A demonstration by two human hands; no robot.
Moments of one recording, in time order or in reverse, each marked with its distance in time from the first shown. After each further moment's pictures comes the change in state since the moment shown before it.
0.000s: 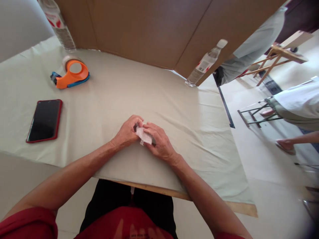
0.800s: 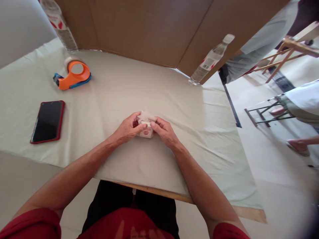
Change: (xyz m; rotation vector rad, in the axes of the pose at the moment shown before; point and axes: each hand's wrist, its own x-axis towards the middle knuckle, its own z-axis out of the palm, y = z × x) left_hand 0.013 -0.002 -0.009 -0.290 -0.086 -0.302; right_hand 0.038 0.021 -0.006 0.692 -0.062 0.775
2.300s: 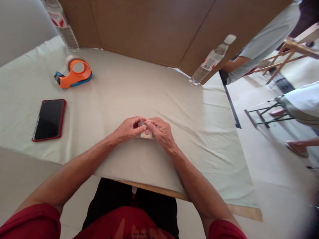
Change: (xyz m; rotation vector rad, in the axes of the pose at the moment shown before) left_hand -0.005 0.011 -0.005 0.177 -0.109 0.006; right_hand -0.002 -0.005 0.018 -0.271 0.146 -0.249
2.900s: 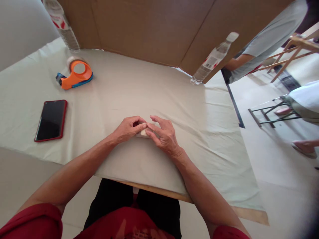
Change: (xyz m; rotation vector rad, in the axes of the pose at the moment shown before) left_hand 0.001 -0.003 -0.003 -0.004 0.048 0.009; right_hand -0.017 0.018 -0.011 -0.492 0.050 -0.434
